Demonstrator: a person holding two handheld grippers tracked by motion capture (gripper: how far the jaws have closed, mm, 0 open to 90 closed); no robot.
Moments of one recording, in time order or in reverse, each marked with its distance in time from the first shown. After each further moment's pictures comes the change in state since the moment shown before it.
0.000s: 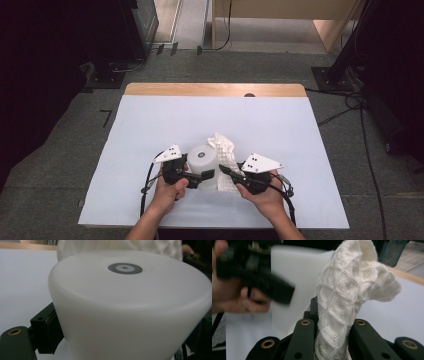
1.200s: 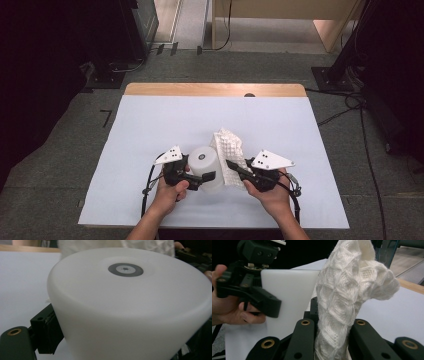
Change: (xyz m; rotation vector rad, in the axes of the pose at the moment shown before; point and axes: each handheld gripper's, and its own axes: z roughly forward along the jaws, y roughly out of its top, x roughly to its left) left arm -0.002 -0.001 0.000 -0.015 -0.053 0.012; right arm -0.009 0.004 -0.014 -0.036 -0.024 0.035
